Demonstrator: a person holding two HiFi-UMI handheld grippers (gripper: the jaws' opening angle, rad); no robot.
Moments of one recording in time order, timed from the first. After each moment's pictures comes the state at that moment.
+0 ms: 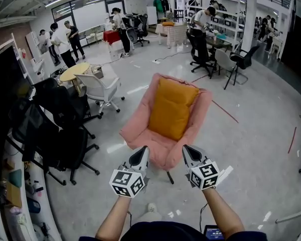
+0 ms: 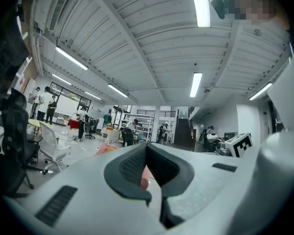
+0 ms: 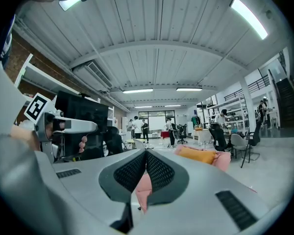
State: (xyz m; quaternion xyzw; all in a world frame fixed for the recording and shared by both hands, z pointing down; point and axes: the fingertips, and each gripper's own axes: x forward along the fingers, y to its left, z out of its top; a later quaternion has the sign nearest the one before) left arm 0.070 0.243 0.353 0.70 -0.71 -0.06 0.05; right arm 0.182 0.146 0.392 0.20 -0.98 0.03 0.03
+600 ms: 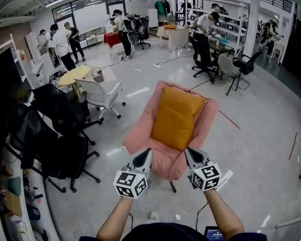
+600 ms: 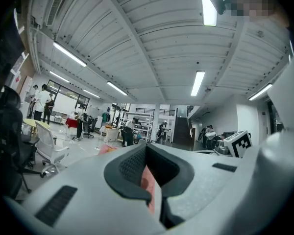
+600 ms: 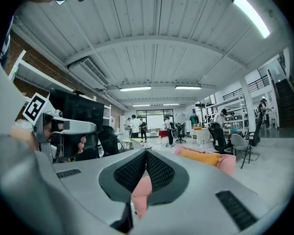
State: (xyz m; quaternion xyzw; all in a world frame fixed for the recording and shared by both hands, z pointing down) left arm -0.001 0.189 0.349 0.71 -0.70 -0.06 0.06; right arm 0.110 0.093 0.386 0.21 -0.98 0.03 0.04
